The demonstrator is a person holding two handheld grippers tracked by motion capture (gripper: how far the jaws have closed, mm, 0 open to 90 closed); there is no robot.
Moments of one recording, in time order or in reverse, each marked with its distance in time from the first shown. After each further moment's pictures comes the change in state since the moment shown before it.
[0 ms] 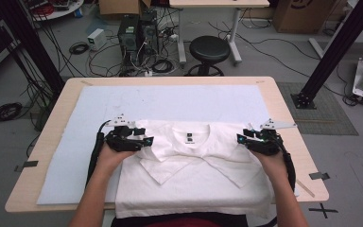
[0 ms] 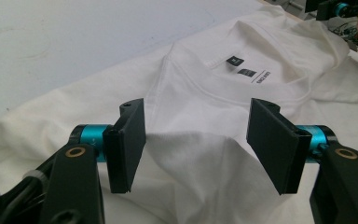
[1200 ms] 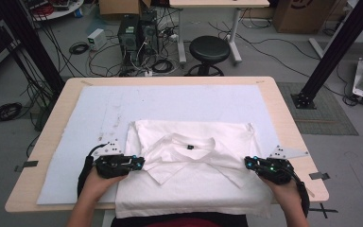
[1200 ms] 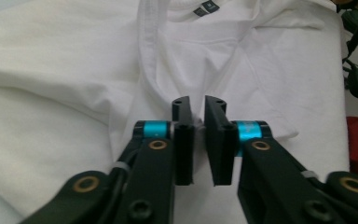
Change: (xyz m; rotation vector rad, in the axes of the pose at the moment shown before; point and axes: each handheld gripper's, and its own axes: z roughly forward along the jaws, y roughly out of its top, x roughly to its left) left arm -0.034 -0.054 -0.041 0.053 -0.093 0.110; right arm 0.029 -0.059 -0.047 0.015 0.113 -0.042
